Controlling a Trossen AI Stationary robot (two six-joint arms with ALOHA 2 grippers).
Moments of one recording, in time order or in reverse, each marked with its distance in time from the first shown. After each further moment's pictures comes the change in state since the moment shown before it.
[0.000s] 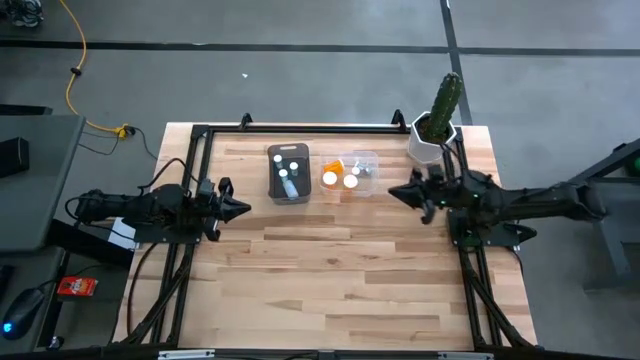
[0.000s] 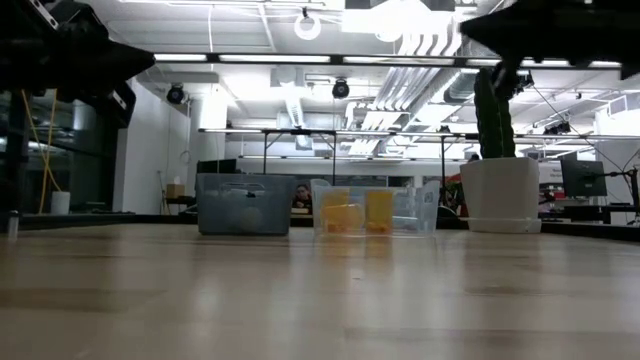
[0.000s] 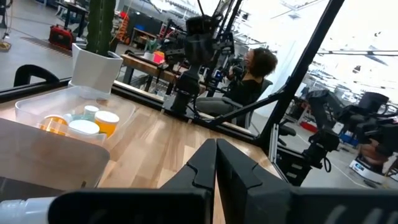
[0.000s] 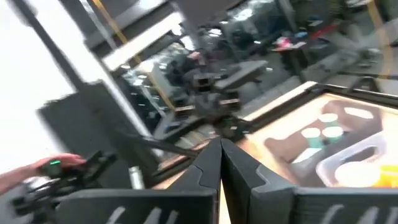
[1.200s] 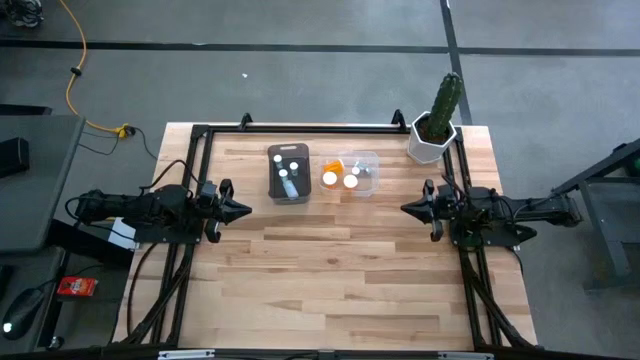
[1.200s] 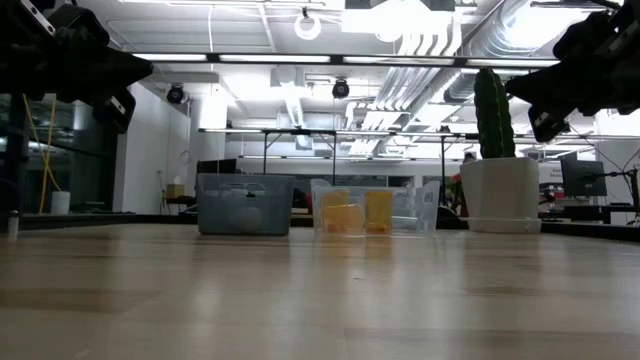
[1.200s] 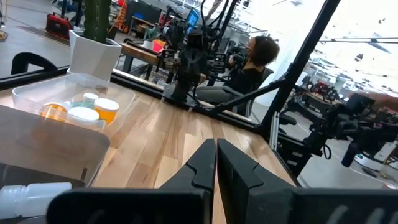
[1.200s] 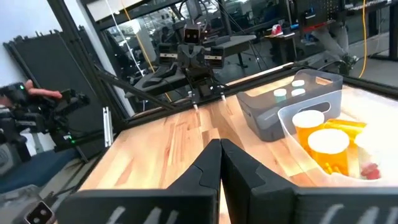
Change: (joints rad) left arm 0.000 -0.003 0.000 -0.049 0.018 0.003; right arm 0.133 -0.548 -0.221 -0.453 0.127 -0.218
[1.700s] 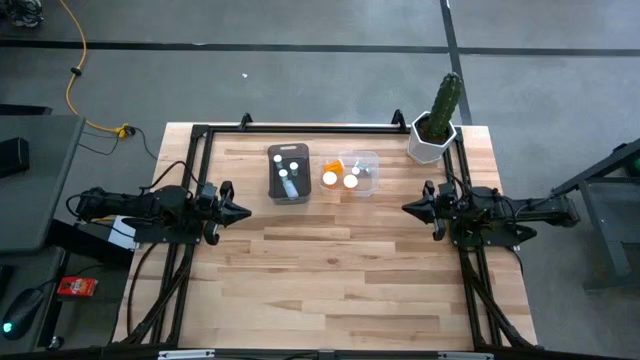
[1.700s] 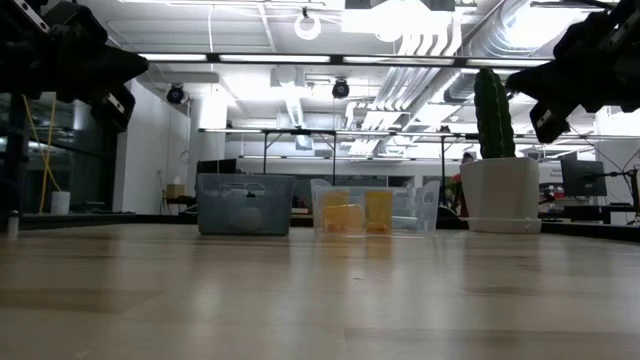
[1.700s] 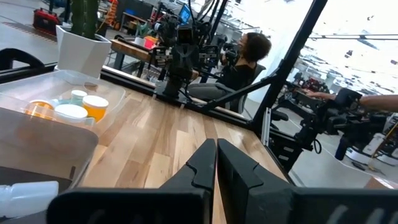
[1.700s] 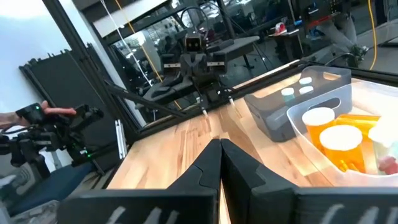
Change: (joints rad) left arm -0.035 0.000 0.000 -0.001 0.004 0.000; right arm 0.005 -0.028 0.000 0.002 -0.006 0.091
